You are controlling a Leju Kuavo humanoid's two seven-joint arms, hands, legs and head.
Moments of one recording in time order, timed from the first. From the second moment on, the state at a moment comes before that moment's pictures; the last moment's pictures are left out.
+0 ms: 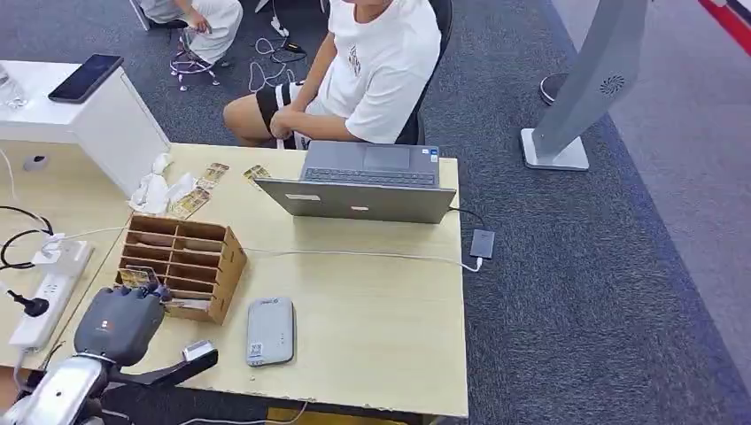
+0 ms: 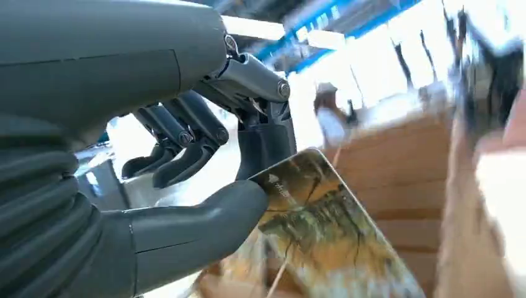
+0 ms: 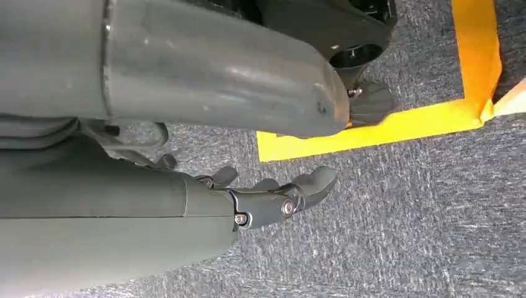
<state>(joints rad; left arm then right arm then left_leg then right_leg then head) 0.23 0.49 -0.11 -1.73 -1.29 0.12 0.18 -0.03 0.11 0.30 -0.17 -0.40 -0.24 -0.17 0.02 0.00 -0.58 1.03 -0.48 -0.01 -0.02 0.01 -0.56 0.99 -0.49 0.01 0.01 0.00</state>
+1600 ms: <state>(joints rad) -0.41 0.35 -0.08 -1.44 -1.37 0.47 0.07 -0.06 0.11 0.35 -0.17 -0.30 -0.22 -0.12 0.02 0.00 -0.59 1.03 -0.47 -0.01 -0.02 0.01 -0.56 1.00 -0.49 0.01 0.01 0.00</state>
